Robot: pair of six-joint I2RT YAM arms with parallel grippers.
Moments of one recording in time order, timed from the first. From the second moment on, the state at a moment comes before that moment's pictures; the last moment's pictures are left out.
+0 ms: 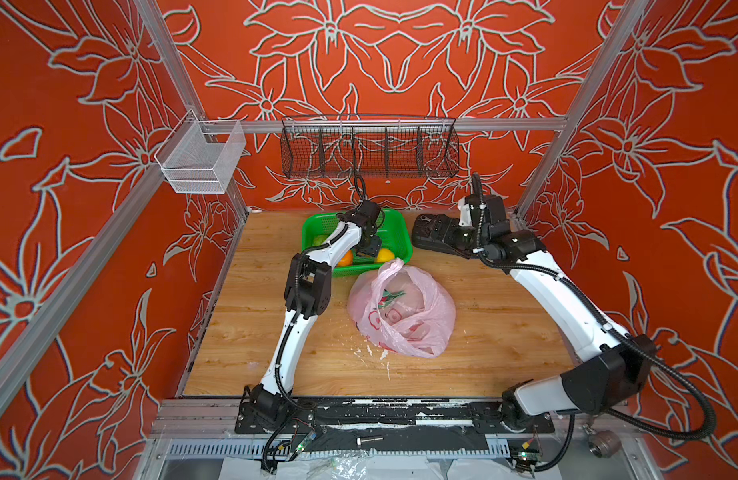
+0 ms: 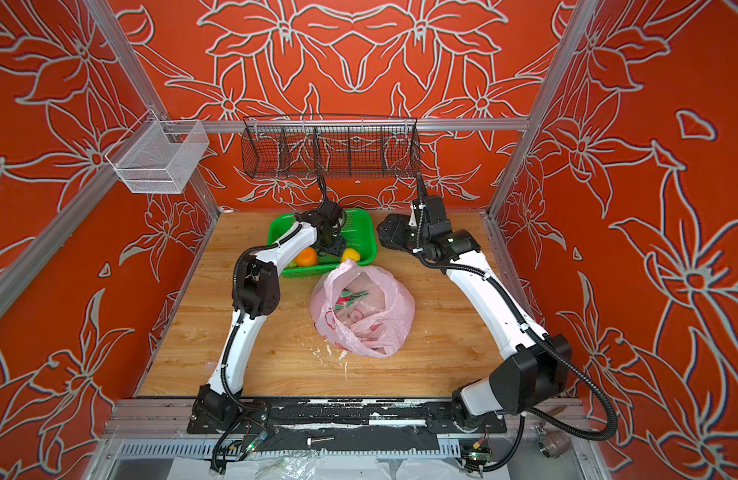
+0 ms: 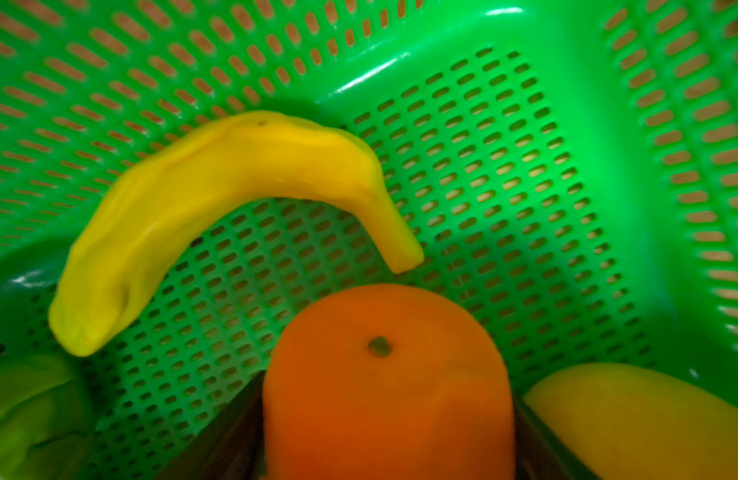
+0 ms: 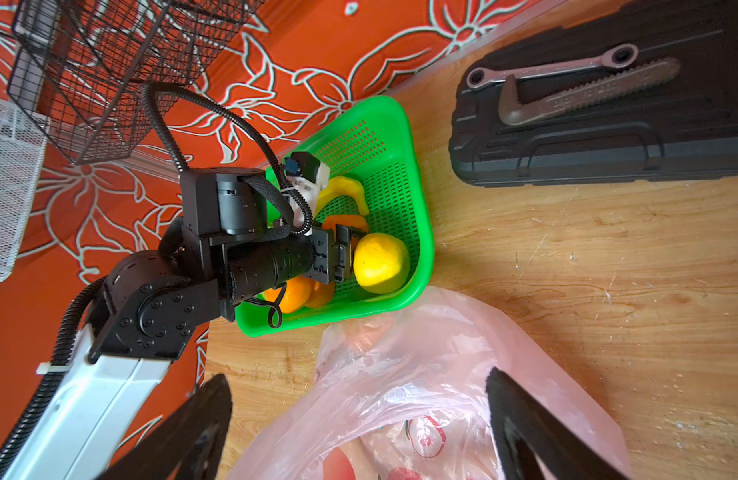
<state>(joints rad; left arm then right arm) -0.37 2.45 2.26 -0.93 -0.09 -0.09 0.36 1.44 1.47 -0.65 -0.17 0.74</state>
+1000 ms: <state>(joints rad) -0.65 1.19 1.47 -0.81 -0.07 -0.41 0.44 1.04 1.02 -0.56 -0.29 0.57</state>
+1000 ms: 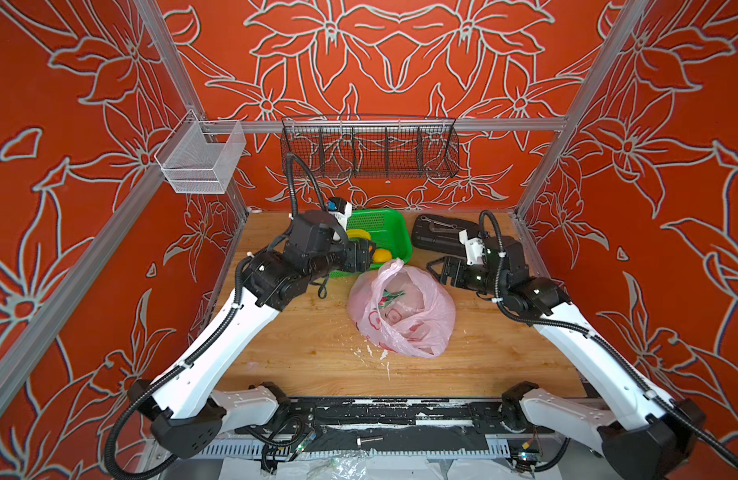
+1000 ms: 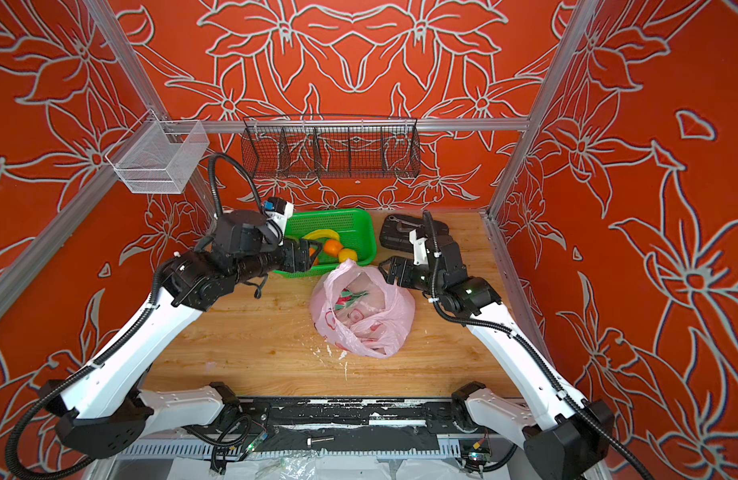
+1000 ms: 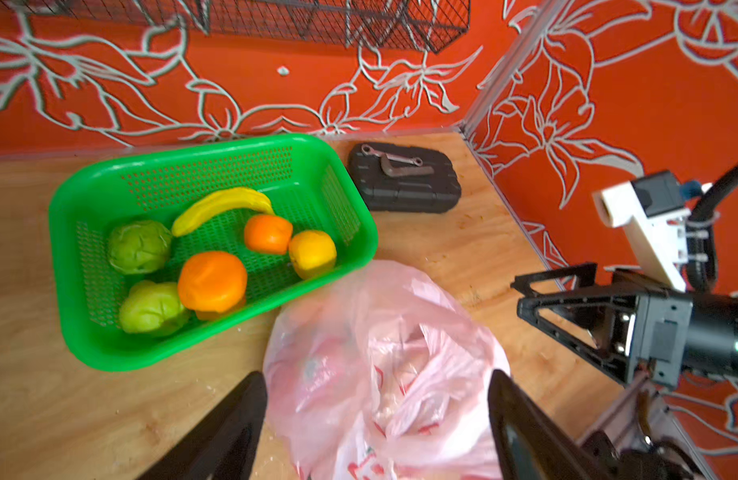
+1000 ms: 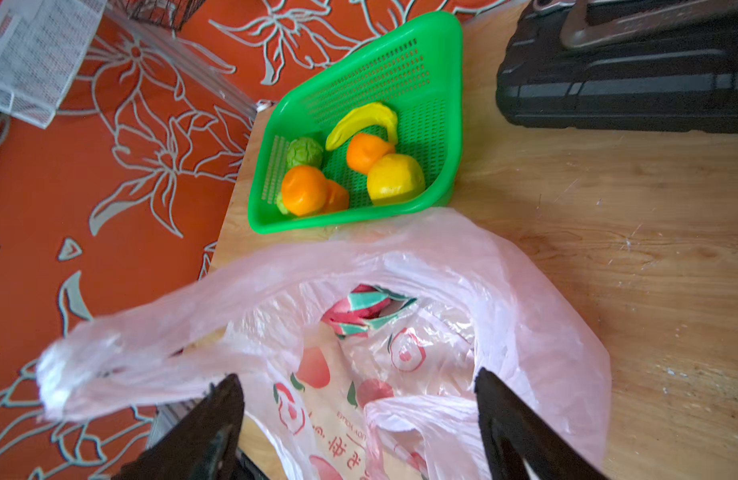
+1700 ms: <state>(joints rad) -0.89 1.27 1.08 -0.76 -0.29 -0.61 0.96 1.12 0.60 -0.33 -0.13 0.23</state>
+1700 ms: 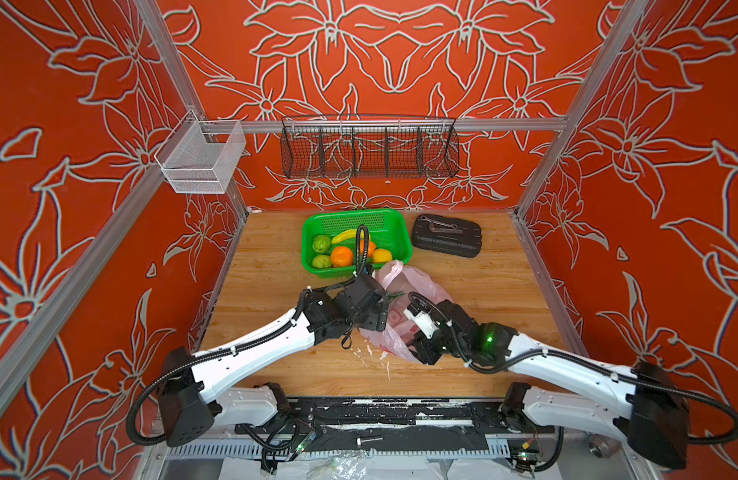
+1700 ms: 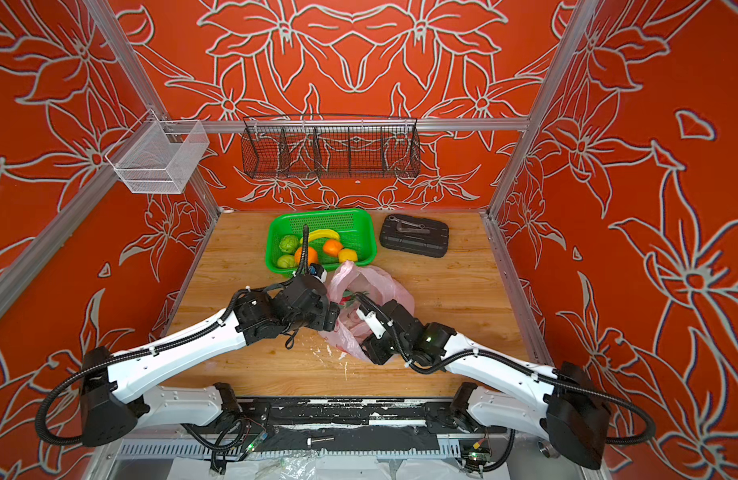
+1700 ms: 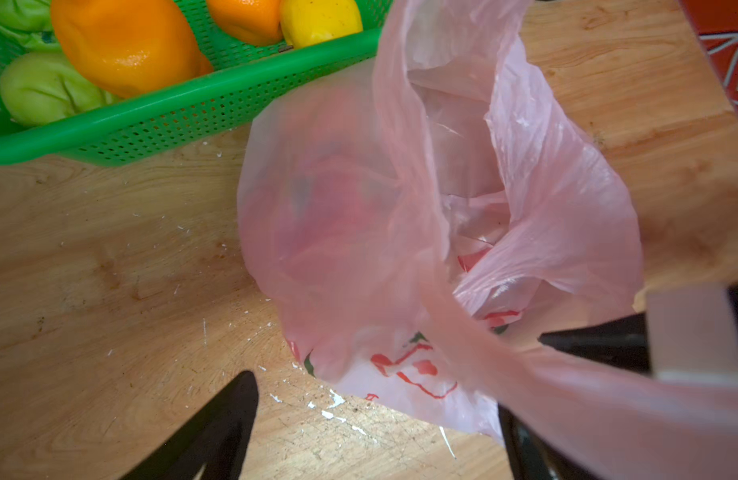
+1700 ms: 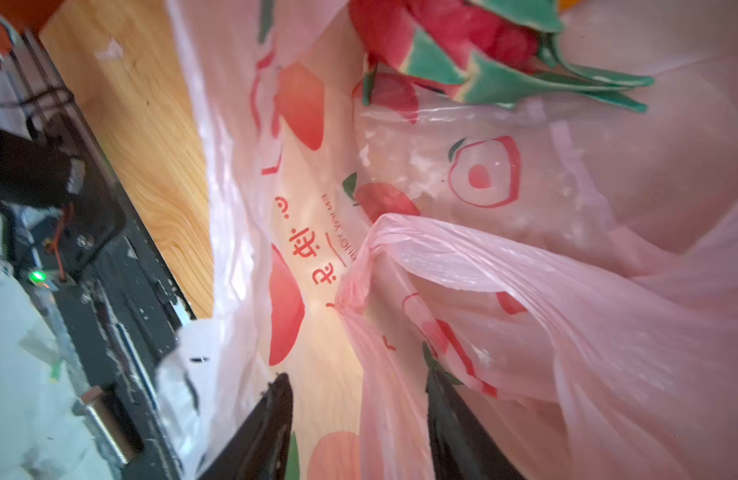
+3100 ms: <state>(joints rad) -0.78 1.05 1.04 -0.77 -0.25 -0.65 0.84 1.52 0.79 0.15 -0.19 -0.37</state>
